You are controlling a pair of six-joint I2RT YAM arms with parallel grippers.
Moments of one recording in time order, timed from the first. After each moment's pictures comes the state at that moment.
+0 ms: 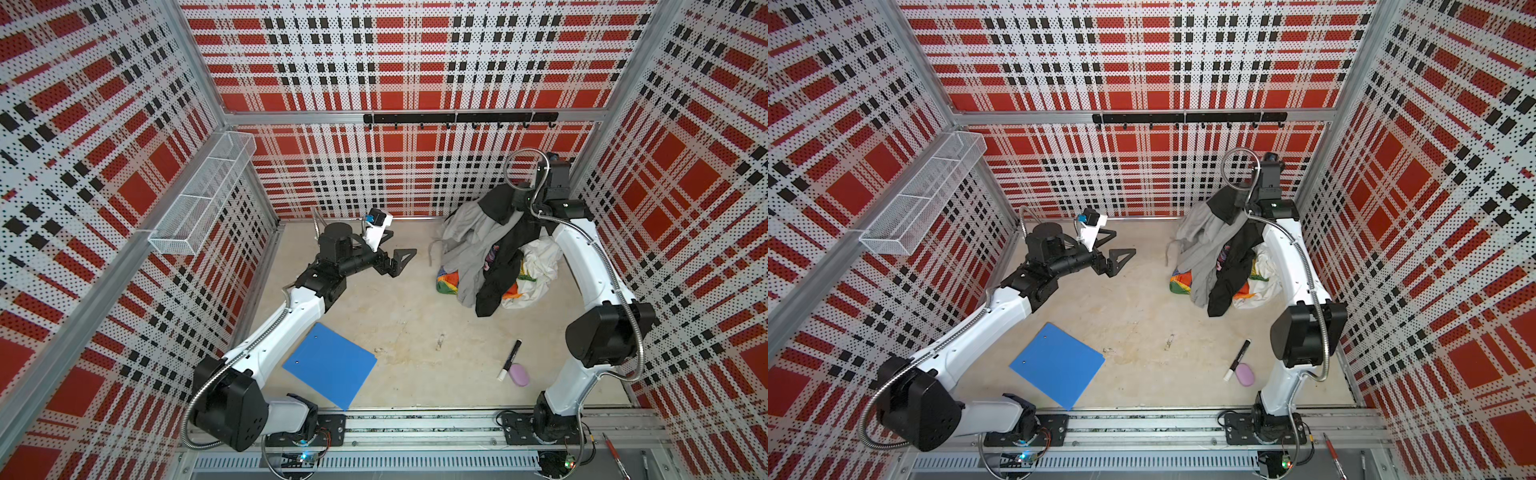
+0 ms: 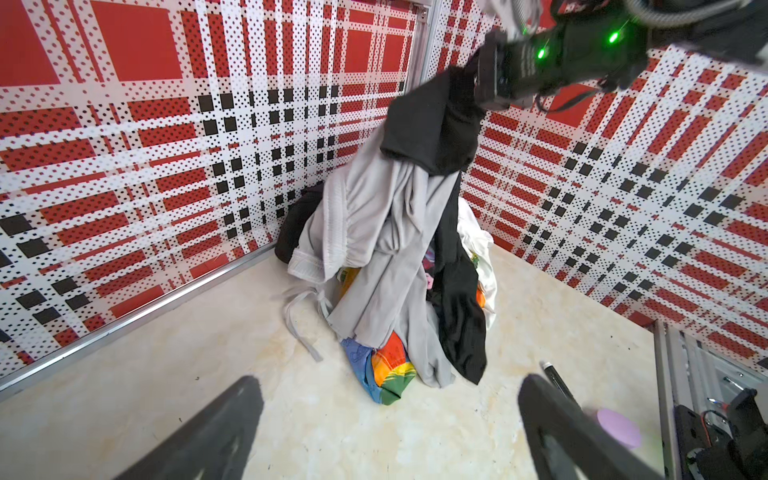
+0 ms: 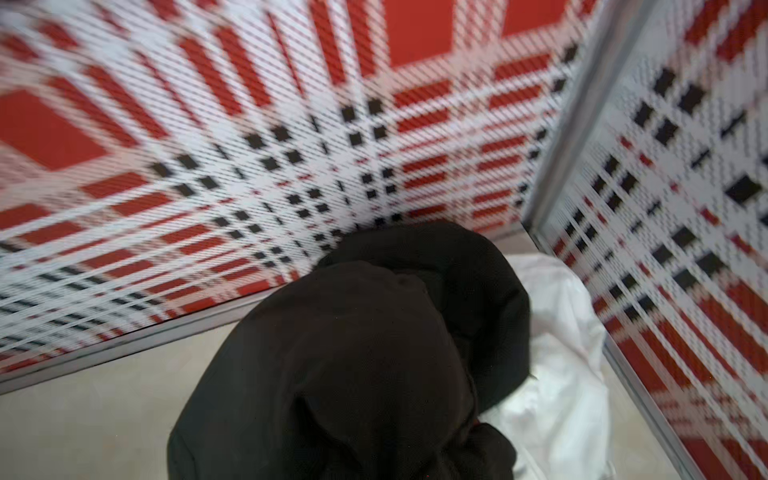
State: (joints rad) left arm -0.41 1.35 1.12 0.02 0.53 -0.01; right arm 0.02 1.80 1.86 -0.59 0.22 0.30
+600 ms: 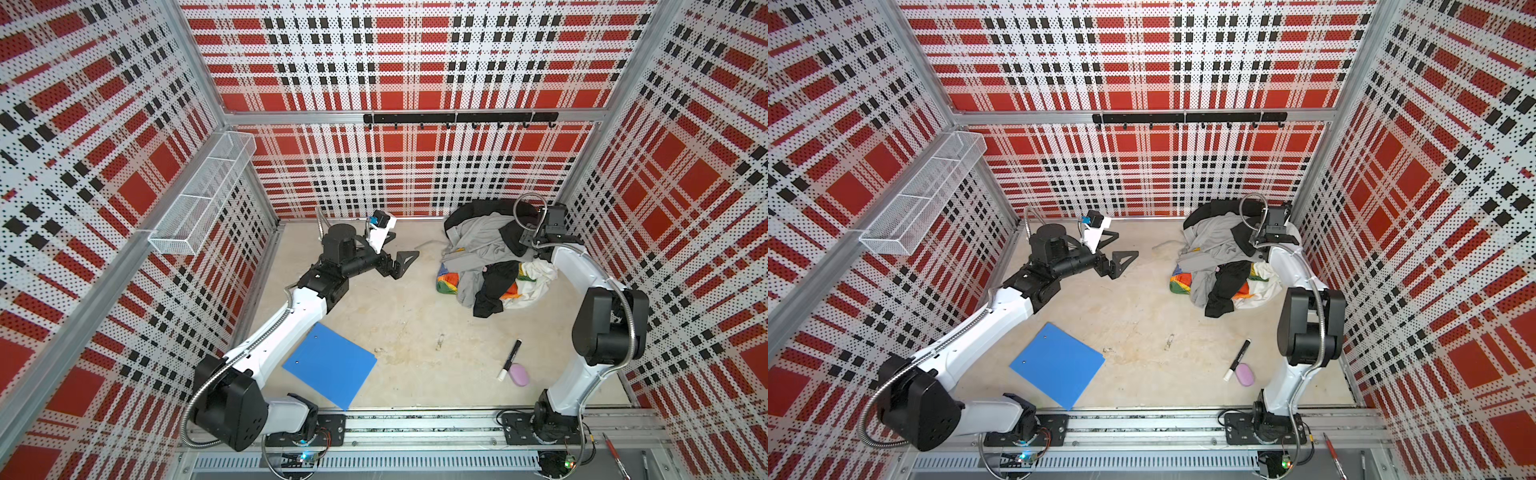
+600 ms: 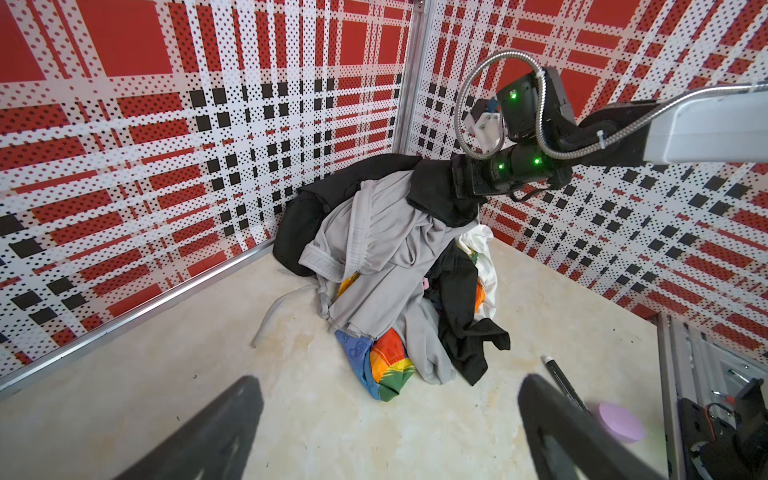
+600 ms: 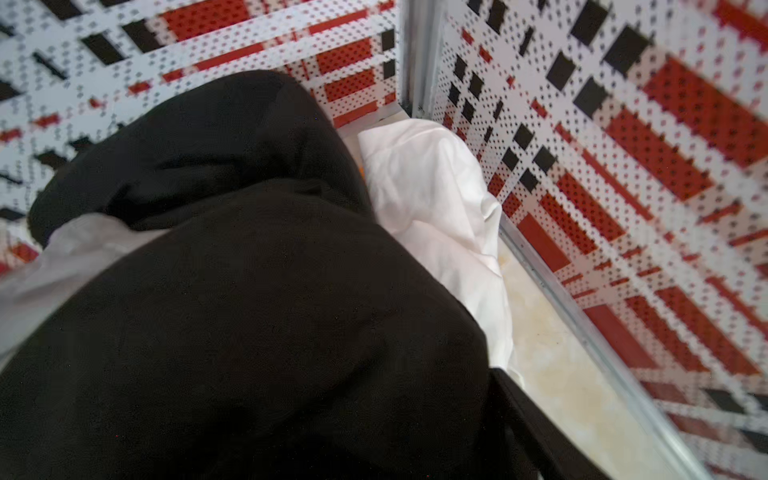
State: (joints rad) left arm -0.43 1.35 1.12 0.01 0.51 0.01; right arm -0.03 1.76 1.44 -0.35 0.35 0.29
